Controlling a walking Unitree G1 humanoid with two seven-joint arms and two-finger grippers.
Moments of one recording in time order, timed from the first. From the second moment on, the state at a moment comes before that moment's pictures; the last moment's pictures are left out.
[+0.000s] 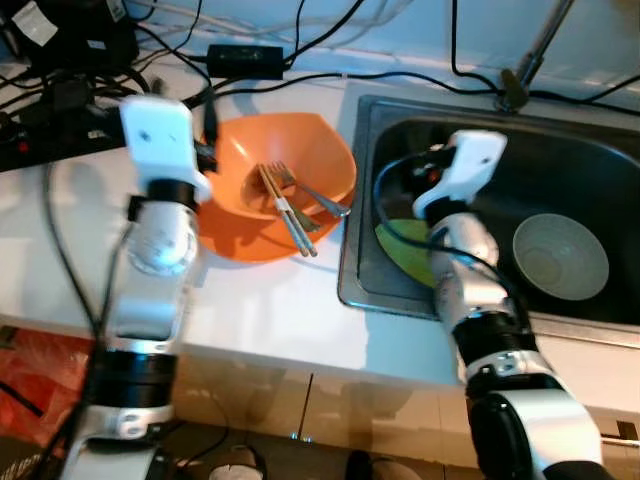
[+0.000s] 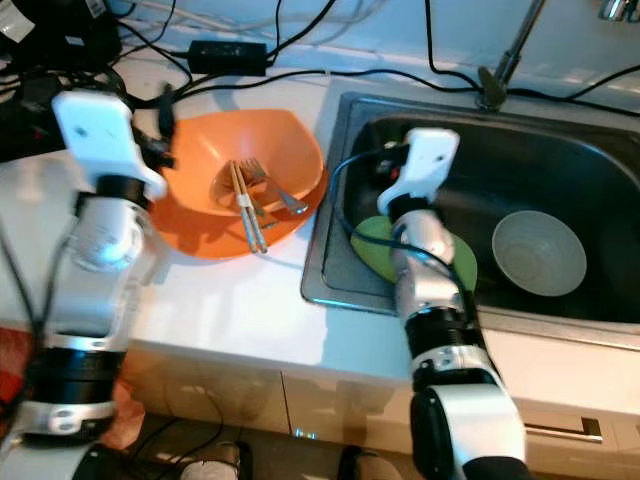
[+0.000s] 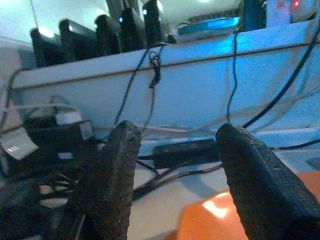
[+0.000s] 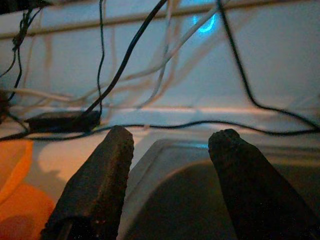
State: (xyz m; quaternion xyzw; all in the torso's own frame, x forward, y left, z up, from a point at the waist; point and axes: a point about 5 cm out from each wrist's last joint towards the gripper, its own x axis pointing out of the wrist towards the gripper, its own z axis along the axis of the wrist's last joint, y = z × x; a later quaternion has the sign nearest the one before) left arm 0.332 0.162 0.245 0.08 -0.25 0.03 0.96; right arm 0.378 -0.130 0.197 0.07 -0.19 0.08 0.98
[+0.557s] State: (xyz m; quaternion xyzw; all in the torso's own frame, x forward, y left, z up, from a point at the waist) left arm 0.333 0.153 0.237 0.08 -0.28 0.00 0.96; right arm 0.372 -0.134 0.200 0.07 -0.21 0.08 0.97
